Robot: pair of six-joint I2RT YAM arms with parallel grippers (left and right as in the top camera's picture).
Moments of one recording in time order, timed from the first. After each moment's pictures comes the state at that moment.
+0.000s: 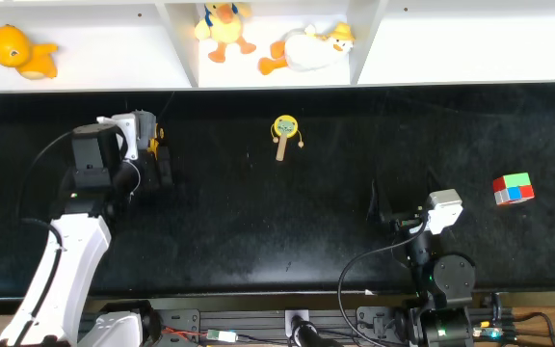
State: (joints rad) left arm 0.05 1.24 0.68 -0.37 0.06 -0.07; right arm 0.11 0.01 0.02 -0.01 -0.07 0.15
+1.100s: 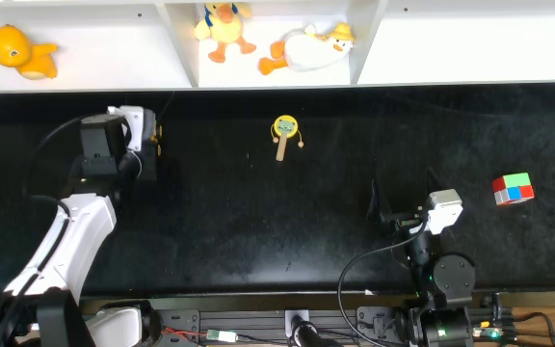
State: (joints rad) left arm 0.05 1.40 0.69 -0.20 -0.04 0.10; right arm 0.11 0.01 0.02 -0.01 -0.07 0.15
